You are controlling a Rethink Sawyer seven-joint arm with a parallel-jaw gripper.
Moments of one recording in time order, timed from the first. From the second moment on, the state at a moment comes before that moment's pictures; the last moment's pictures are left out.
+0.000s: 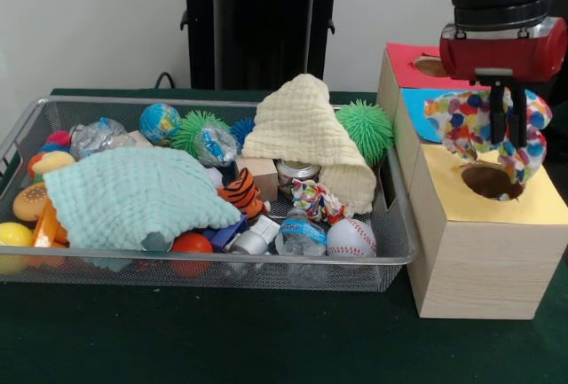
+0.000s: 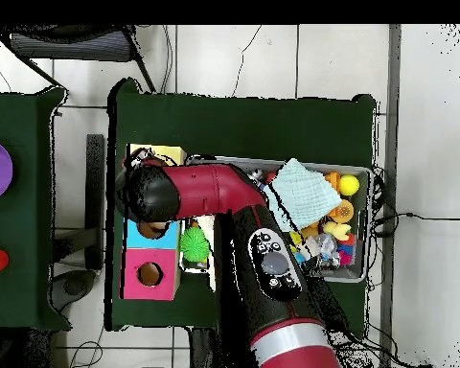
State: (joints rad) arm -0.23 -0.70 0.32 1.60 -0.12 0.45 2.53
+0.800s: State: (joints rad) arm -0.24 -0.63 0.30 1.51 -0.12 0.47 2.53
